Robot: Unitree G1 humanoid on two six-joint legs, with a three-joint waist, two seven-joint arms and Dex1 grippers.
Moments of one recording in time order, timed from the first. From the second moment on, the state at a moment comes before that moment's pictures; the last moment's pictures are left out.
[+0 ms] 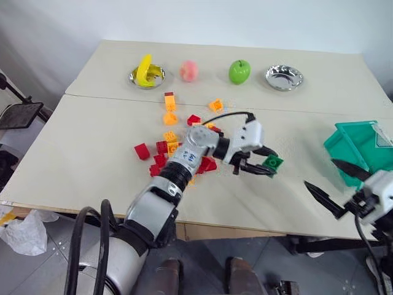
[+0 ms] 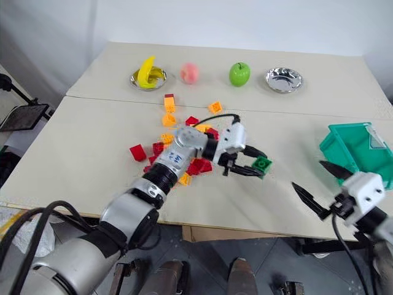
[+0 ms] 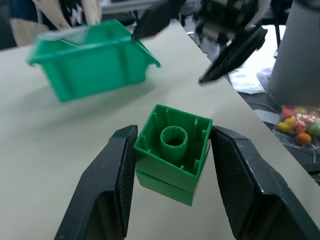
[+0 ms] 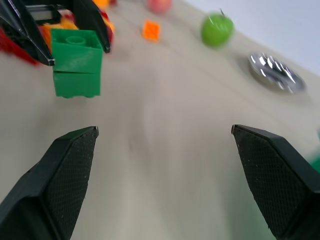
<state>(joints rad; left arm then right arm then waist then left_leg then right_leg) -1.14 -0.09 -0.21 1.00 0.01 -0.21 -1.15 0.31 -0.67 -0.58 -0.29 0.46 0.02 0.84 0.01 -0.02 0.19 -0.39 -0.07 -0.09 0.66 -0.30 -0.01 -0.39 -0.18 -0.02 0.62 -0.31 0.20</state>
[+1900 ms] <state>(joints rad) -0.31 0.57 0.11 -0.11 -0.46 0.21 -1.11 -0.34 -0.48 0.05 -0.27 0.27 0.80 0.38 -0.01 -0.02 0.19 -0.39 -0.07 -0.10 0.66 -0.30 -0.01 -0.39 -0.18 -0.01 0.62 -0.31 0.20</state>
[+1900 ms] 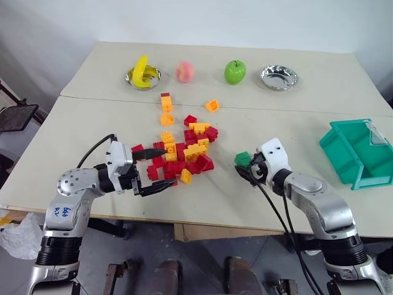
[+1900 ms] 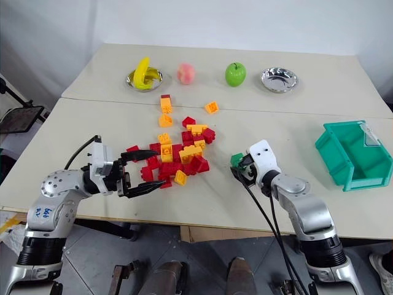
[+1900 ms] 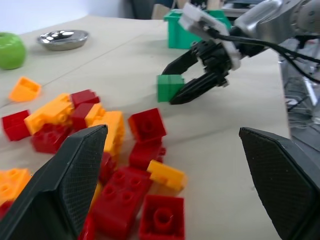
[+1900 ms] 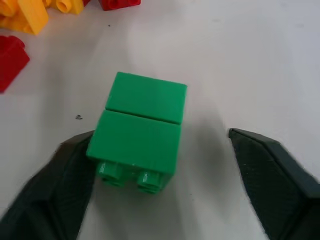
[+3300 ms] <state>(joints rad) -0.48 0.34 -0.07 0.00 -0.43 0.15 -1.03 -0.22 -0.82 -0.64 0.17 0.33 0.33 0.54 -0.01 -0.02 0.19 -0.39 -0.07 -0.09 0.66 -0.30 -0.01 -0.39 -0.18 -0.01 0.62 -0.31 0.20</state>
